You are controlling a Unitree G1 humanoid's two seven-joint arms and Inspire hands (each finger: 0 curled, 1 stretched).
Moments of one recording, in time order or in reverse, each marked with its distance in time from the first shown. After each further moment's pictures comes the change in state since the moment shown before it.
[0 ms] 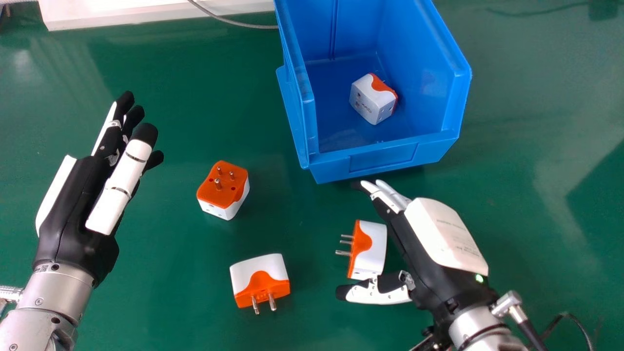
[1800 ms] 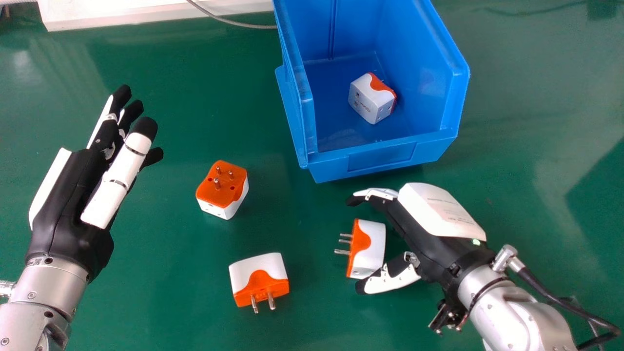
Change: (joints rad) left arm -0.004 0.010 0.016 -0.070 0.001 0.077 0.006; right arm -0.190 -0.091 0.002 0.143 0.034 0.006 0.155
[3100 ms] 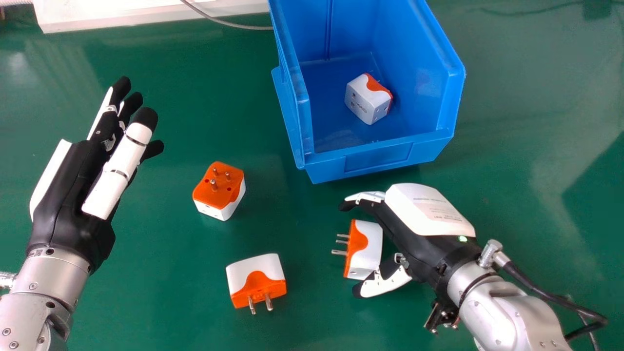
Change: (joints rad) left arm -0.025 0.000 -0.001 -0.029 0.001 0.055 0.018; right arm -0.024 0.004 0.068 -0.029 -0.070 0.062 0.048
